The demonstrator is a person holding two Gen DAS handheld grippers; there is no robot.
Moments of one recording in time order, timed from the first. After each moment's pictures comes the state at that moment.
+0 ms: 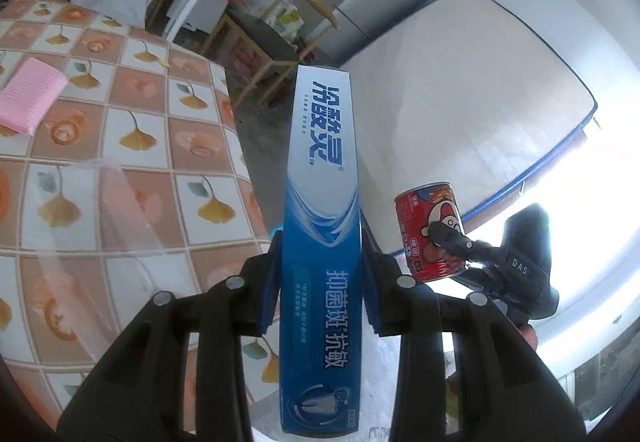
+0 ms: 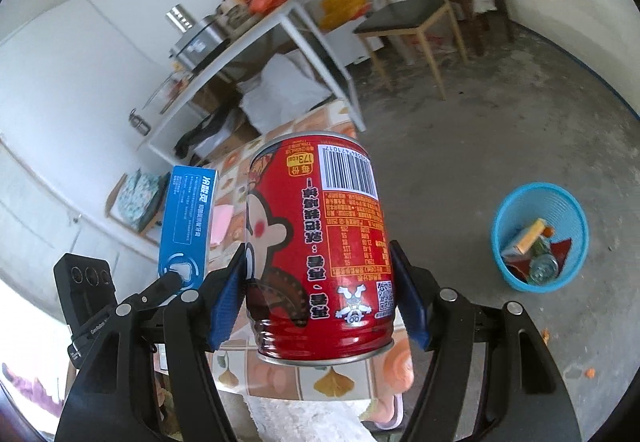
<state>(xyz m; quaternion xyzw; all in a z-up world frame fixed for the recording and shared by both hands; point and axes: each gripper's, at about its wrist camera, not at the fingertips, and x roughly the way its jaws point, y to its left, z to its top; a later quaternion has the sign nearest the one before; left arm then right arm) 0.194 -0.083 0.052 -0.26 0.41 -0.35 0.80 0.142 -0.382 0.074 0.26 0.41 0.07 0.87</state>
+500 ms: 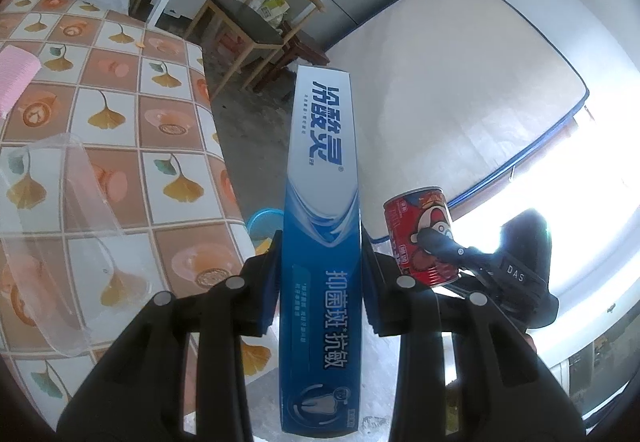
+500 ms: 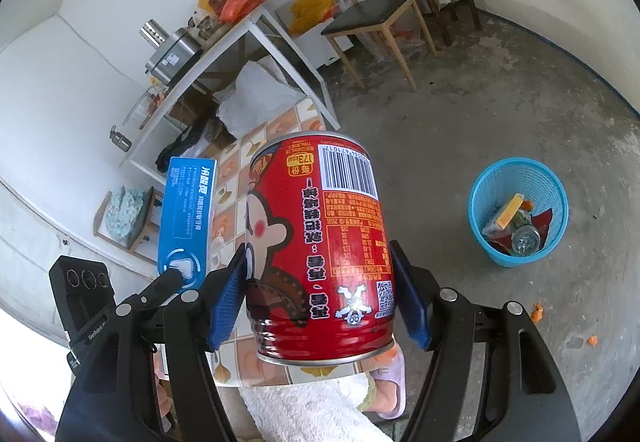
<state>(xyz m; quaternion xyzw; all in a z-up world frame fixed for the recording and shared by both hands) 0.186 -0.113 0.046 -0.25 0.42 -0.38 0.78 0.112 -0.401 0.064 0.29 0.41 0.04 0.87</state>
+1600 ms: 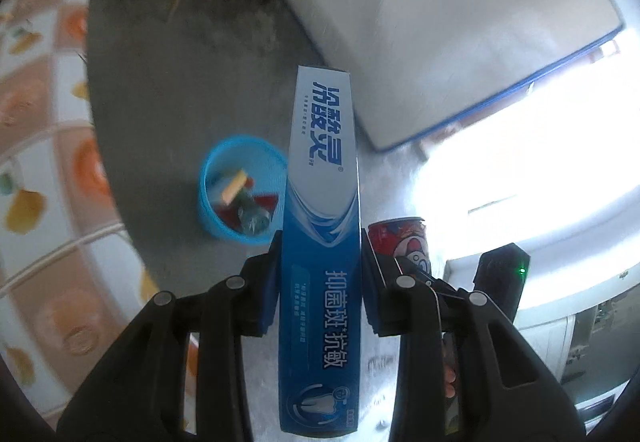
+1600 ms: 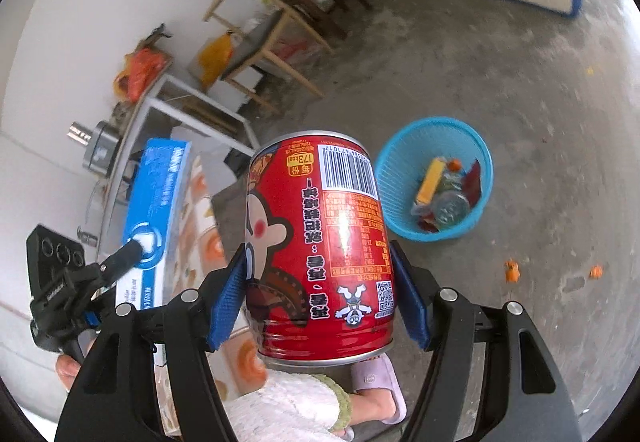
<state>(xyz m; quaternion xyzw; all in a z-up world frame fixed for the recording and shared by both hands) 0.264 -0.328 -0.003 -0.13 0.58 -0.42 0.69 0.050 -0.556 -0.057 0.44 0.38 -0.09 0.81</state>
